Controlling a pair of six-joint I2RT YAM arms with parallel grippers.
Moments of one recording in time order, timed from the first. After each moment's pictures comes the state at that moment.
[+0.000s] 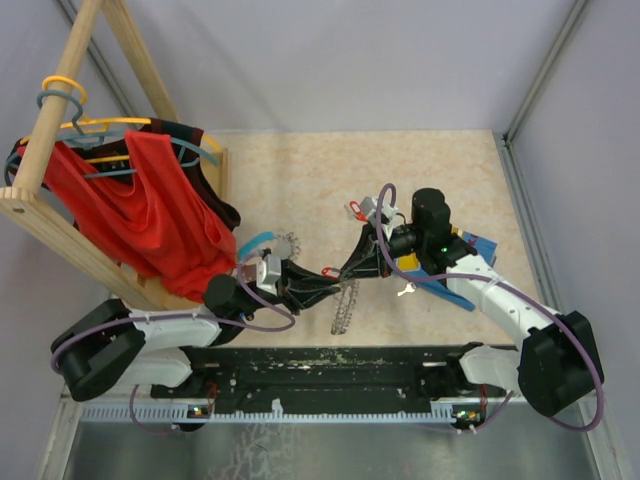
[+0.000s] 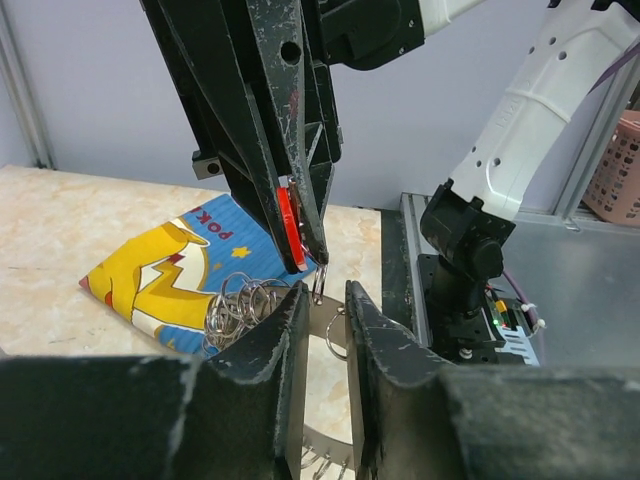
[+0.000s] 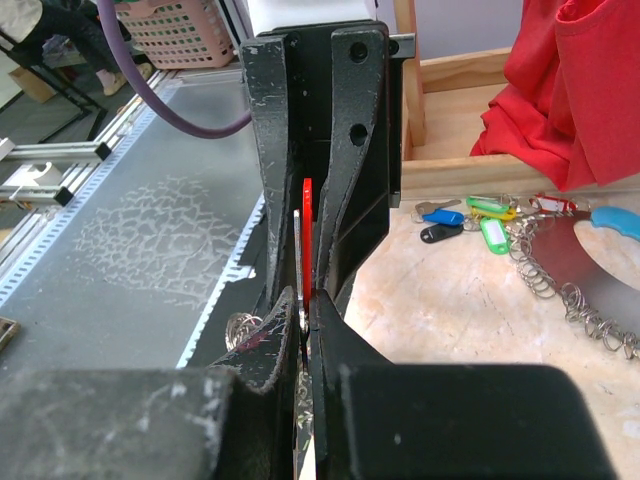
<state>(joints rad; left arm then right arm) -0.90 1.25 0.28 1.35 0.50 -0.26 0.46 1.18 0.77 0.20 -1.42 0.03</state>
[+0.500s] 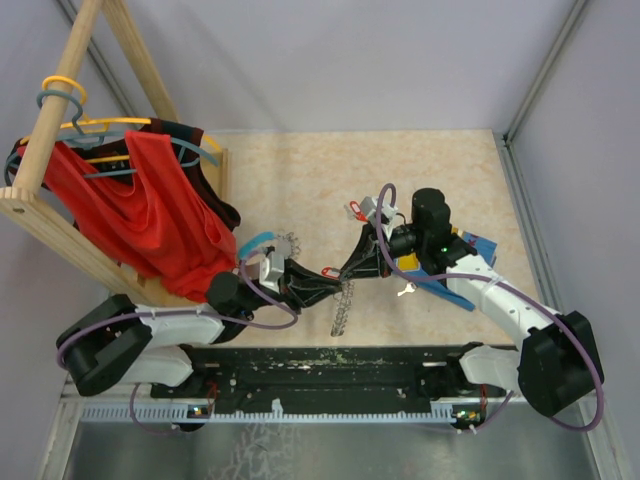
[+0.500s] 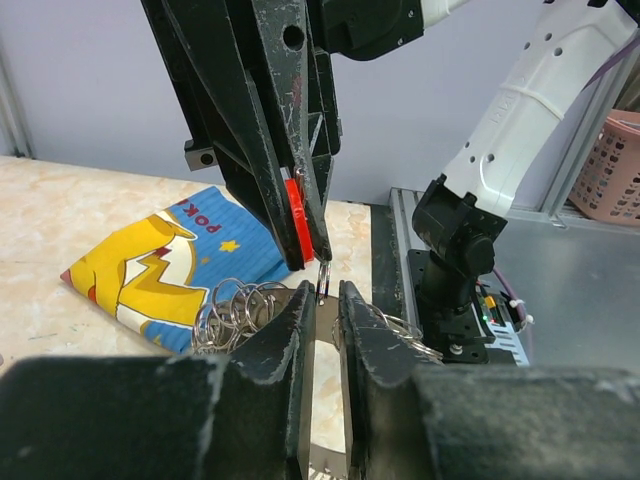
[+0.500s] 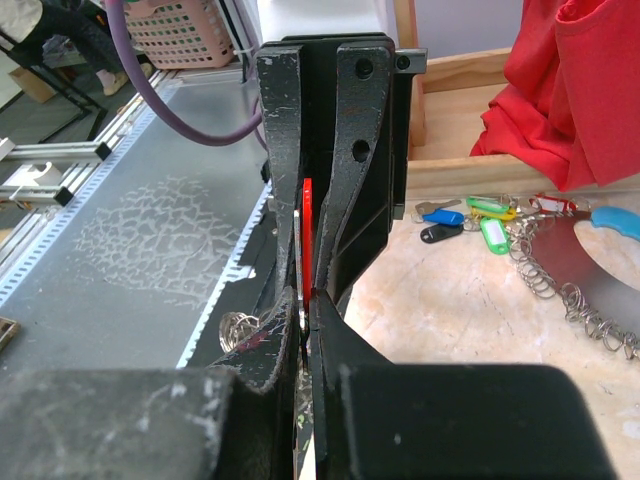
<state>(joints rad) -0.89 1.30 0.30 1.37 0.53 -0.30 0.46 1.18 0.77 0.20 -1.42 0.03</state>
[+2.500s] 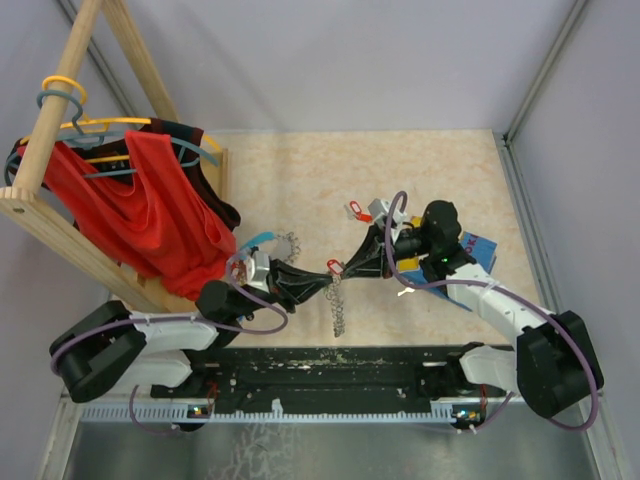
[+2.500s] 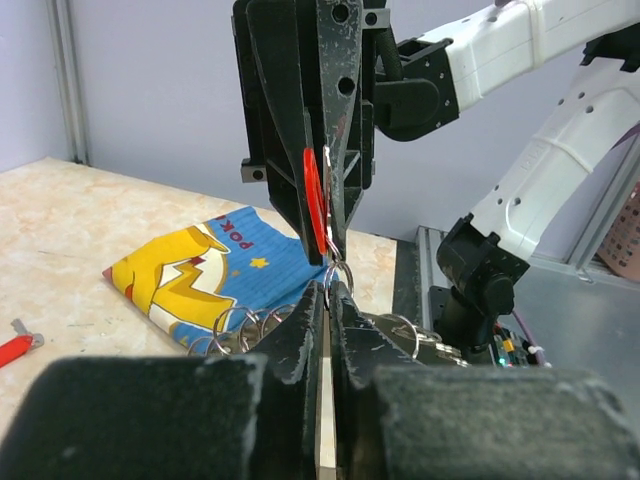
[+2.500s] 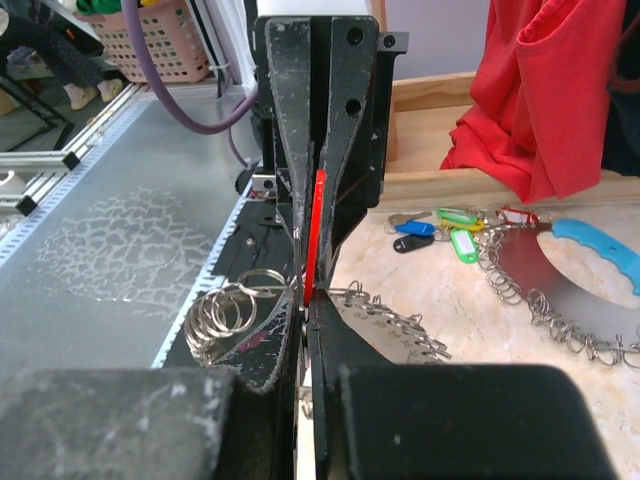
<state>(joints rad) -0.89 1.24 0.23 1.43 0.40 -0.34 0.43 1.18 0.64 0.58 -1.40 0.22</state>
